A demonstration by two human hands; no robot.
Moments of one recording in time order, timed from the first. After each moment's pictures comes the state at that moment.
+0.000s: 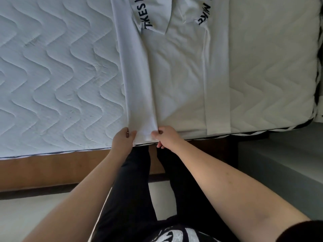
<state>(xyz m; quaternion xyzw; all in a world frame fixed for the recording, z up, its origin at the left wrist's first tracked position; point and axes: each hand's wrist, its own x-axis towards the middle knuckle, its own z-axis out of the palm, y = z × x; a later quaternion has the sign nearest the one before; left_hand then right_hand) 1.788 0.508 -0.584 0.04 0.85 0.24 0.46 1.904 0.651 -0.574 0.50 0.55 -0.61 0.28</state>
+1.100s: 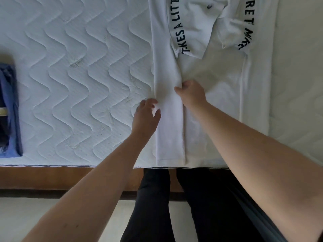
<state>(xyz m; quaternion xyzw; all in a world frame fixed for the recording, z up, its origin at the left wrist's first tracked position) 1.681 0.603 -0.559 0.25 0.89 0.23 0.30 1.736 0.777 -0.582 0.52 0.71 -0.46 0.11</state>
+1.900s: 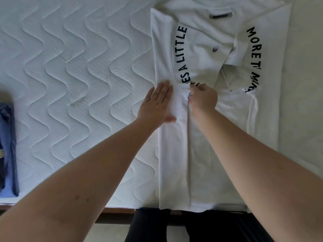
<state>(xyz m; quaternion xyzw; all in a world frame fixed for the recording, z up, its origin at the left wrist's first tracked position) 1.556 0.727 -0.601 0.53 0.80 -0.13 0.24 1.645 0.857 -0.592 0.67 0.49 -0.55 -0.10</state>
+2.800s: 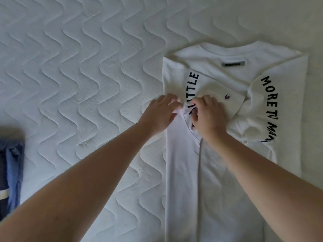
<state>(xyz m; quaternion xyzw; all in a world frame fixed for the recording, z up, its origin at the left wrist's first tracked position) 1.450 0.797 -0.593 0.56 0.79 0.10 0.23 1.593 0.921 -0.609 0.31 0.94 -0.17 -0.03</state>
